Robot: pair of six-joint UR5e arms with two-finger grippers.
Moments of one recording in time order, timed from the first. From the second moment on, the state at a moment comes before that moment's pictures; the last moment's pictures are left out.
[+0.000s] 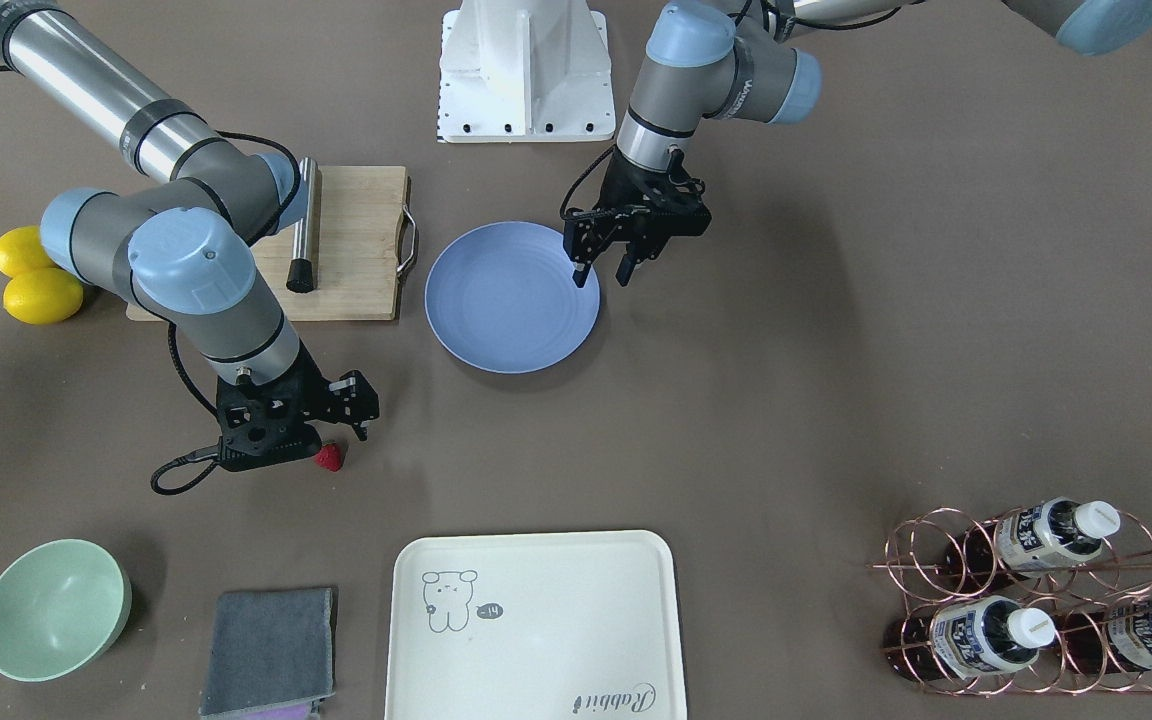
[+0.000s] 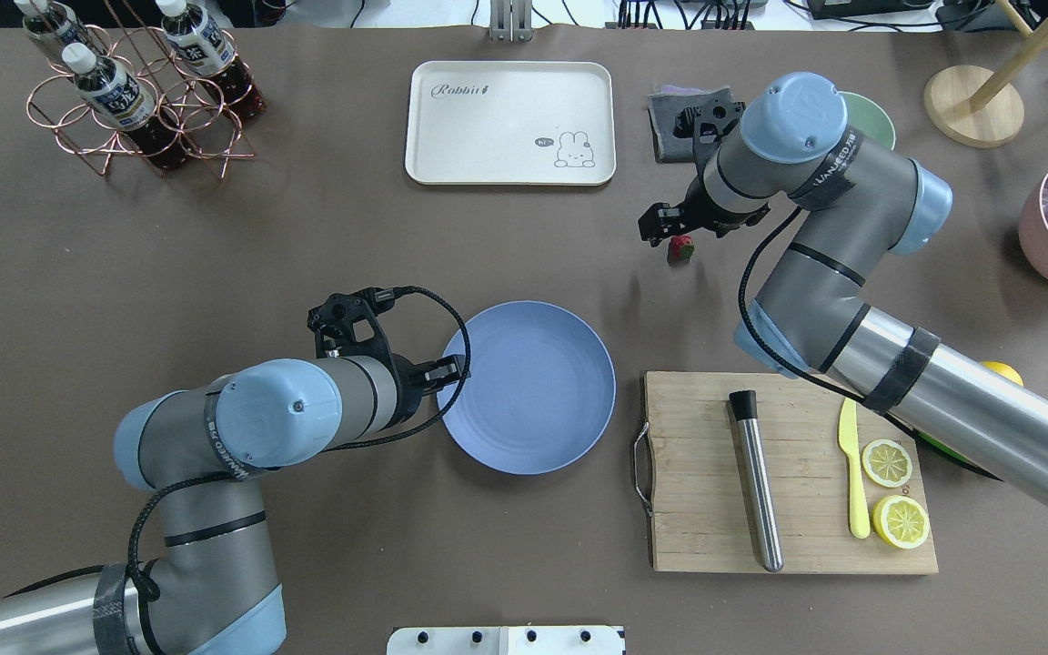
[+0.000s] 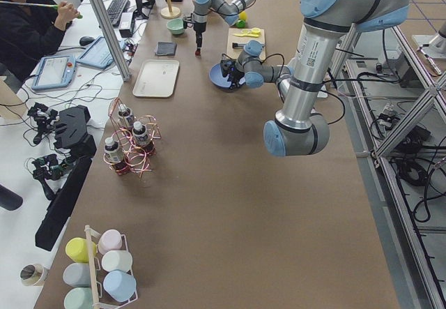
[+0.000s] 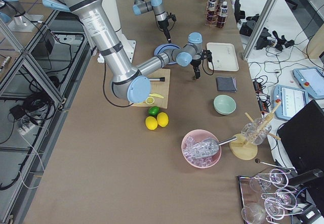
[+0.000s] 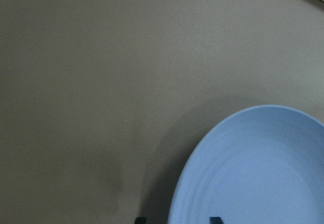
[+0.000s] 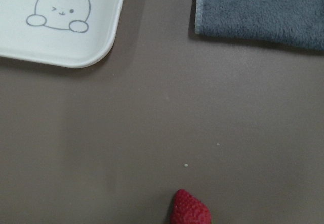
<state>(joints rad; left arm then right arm) -0.36 -2.04 -1.76 -2.02 -1.52 -1.63 0.77 -0.99 1.41 -1.22 1.96 0.87</state>
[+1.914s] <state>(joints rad) -0.41 -2.04 -1.78 -2.07 -1.55 -1.61 0.79 -0.98 1.34 -1.10 1.98 0.88</state>
